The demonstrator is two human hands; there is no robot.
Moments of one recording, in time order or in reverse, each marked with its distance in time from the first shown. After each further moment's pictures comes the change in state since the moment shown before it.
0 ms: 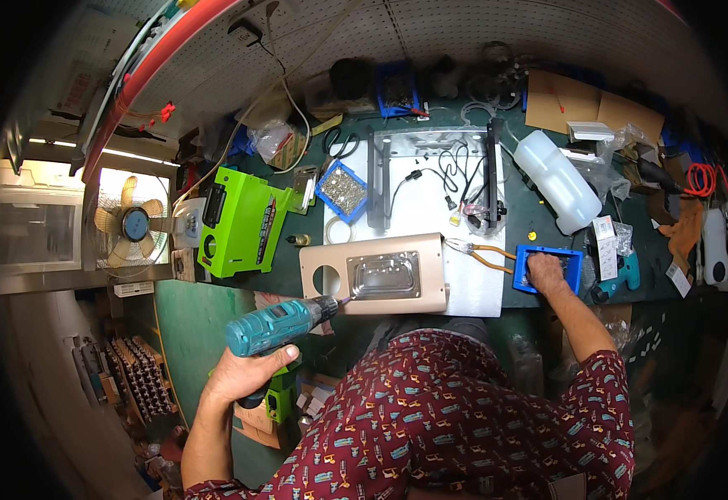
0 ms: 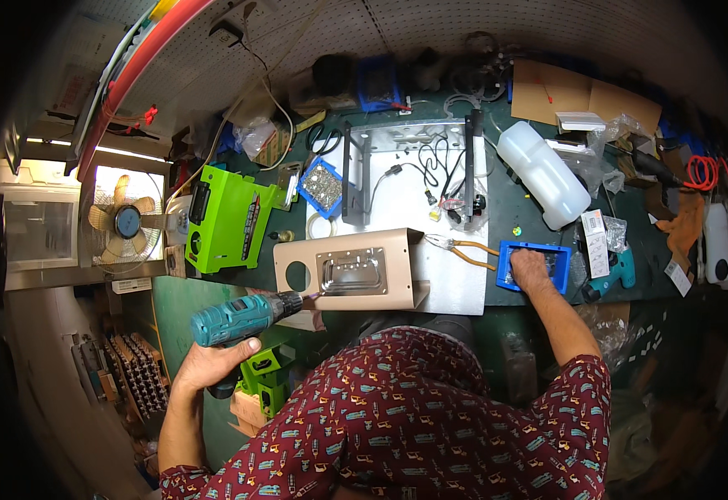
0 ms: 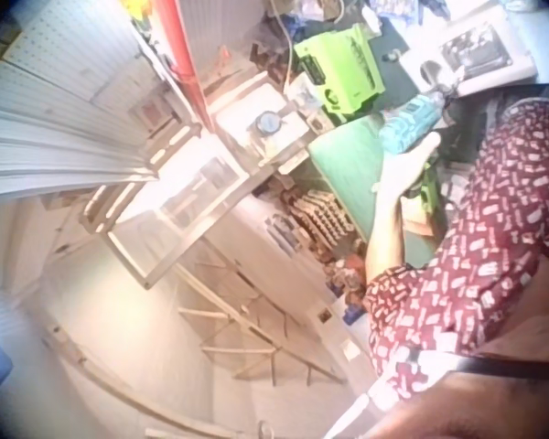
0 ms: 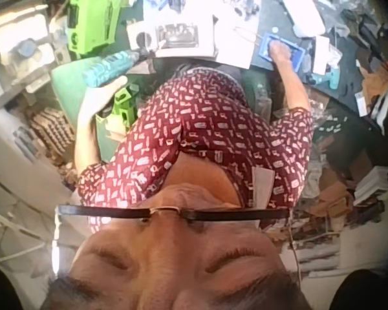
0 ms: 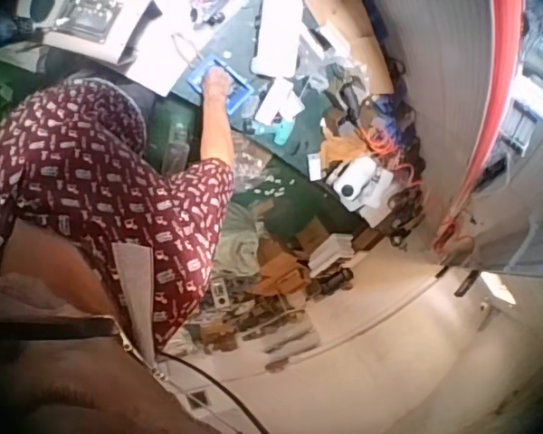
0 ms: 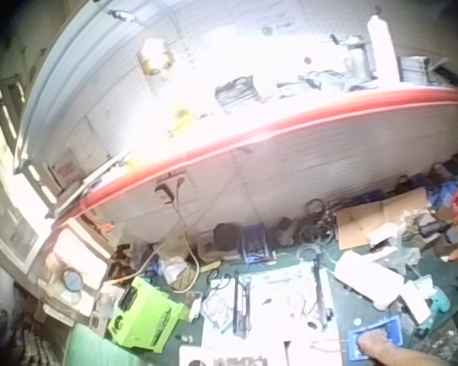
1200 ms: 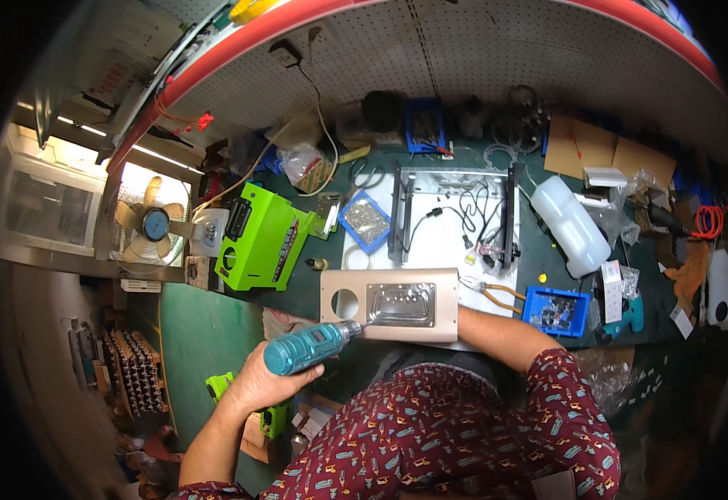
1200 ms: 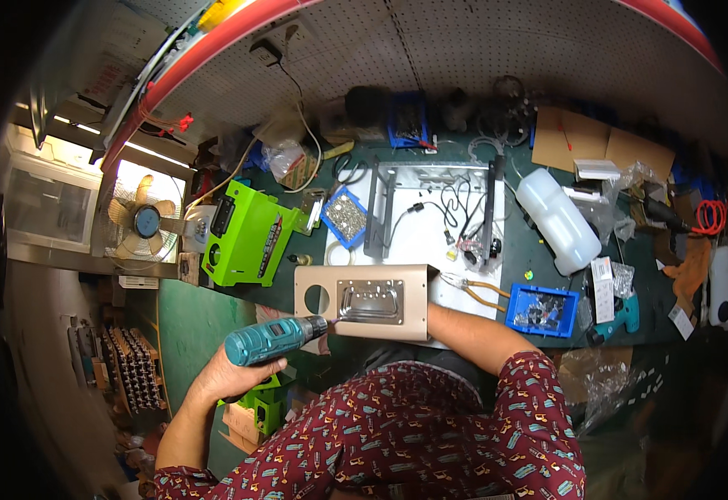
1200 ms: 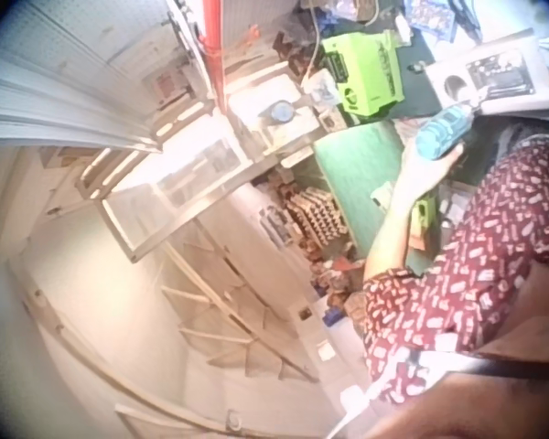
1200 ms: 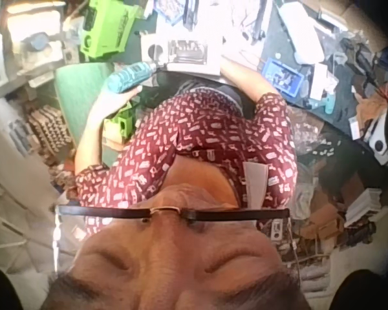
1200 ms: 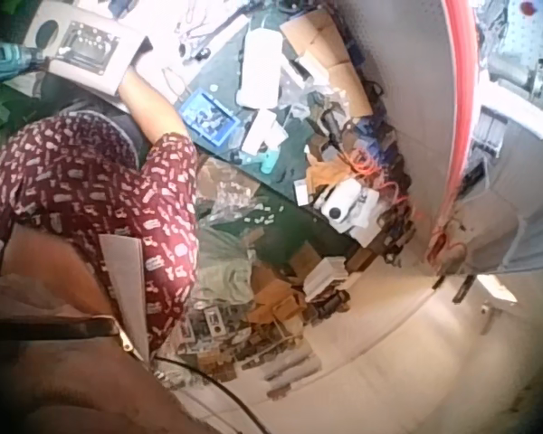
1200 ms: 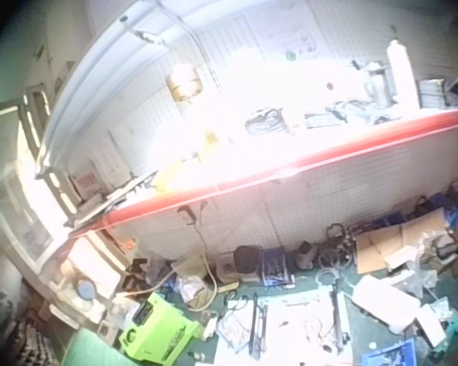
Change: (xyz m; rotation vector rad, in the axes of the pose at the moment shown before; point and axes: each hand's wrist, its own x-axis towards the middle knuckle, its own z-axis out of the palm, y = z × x) left_hand 0.008 0.000 0.003 0.271 0.007 -0.002; right_hand 0.057 -0.285 -0.126 2.455 -1.265 -0.216
